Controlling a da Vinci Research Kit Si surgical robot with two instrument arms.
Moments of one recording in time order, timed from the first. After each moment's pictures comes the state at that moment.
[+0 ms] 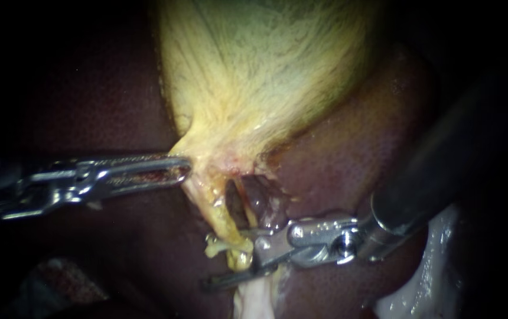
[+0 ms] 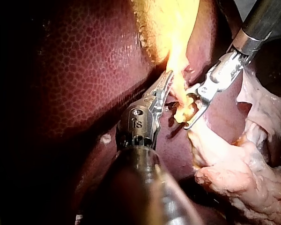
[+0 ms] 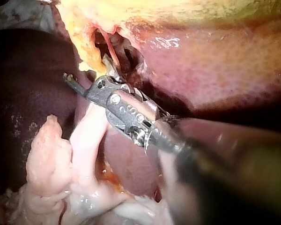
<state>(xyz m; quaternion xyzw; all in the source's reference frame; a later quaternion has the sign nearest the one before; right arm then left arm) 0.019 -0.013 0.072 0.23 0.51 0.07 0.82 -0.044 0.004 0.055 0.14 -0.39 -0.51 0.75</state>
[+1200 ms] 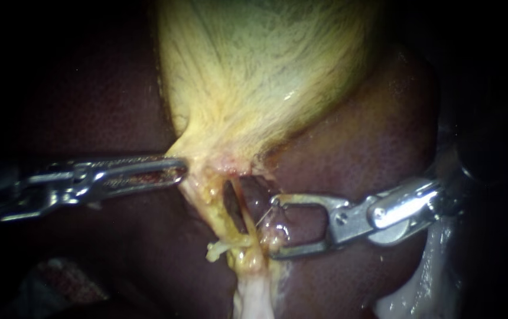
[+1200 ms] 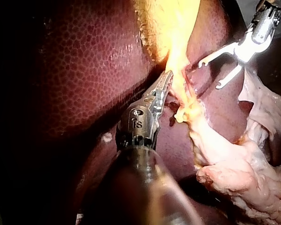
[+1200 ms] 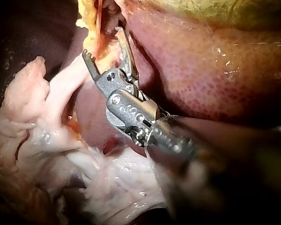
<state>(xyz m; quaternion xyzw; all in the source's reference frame) 0.007 -0.008 0.064 0.13 0.53 -0.01 0.84 -0.043 0.003 0.056 0.14 -0.39 -0.51 0.75</state>
